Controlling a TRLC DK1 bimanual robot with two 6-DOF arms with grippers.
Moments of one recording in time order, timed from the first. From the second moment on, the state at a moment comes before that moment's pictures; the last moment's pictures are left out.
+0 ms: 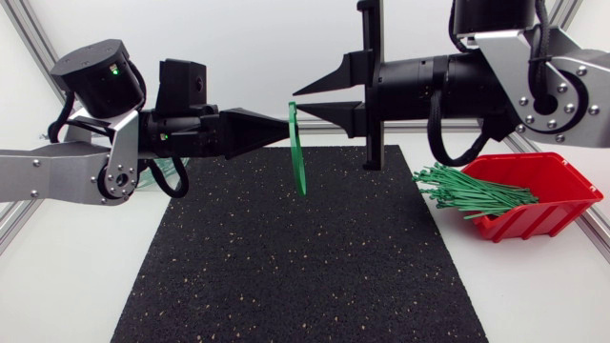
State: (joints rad) left arm -0.35 1.57 0.87 0.81 1.25 -0.55; right arm 0.49 1.38 1.10 -0.04 -0.65 1.65
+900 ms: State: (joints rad) left arm -0.35 1.58 0.87 0.81 1.25 -0.63; right arm 0.51 1.43 1.10 -0.04 -0.62 1.65
